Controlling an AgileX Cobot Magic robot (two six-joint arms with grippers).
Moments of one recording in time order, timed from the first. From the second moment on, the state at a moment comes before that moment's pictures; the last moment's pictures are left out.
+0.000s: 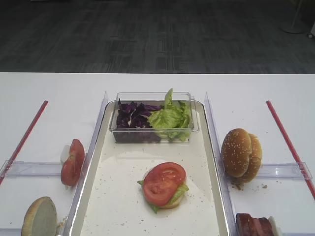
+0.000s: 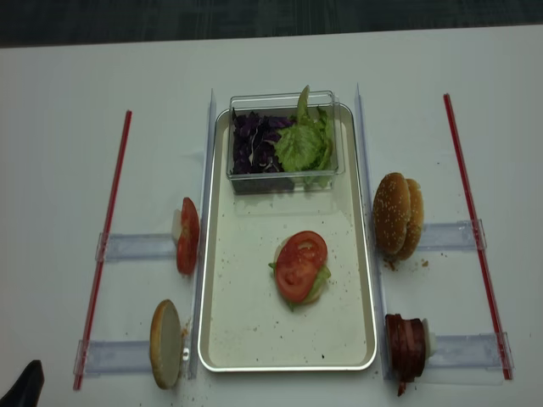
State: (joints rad) left arm -0.01 -0.02 -0.49 0.08 1.19 -0.06; right arm -0.05 -0.02 -0.48 0.07 1.13 -0.07
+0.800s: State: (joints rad) left arm -0.01 -0.02 -0.49 0.08 1.19 -0.06; right arm -0.05 -0.02 -0.48 0.08 1.13 -0.07
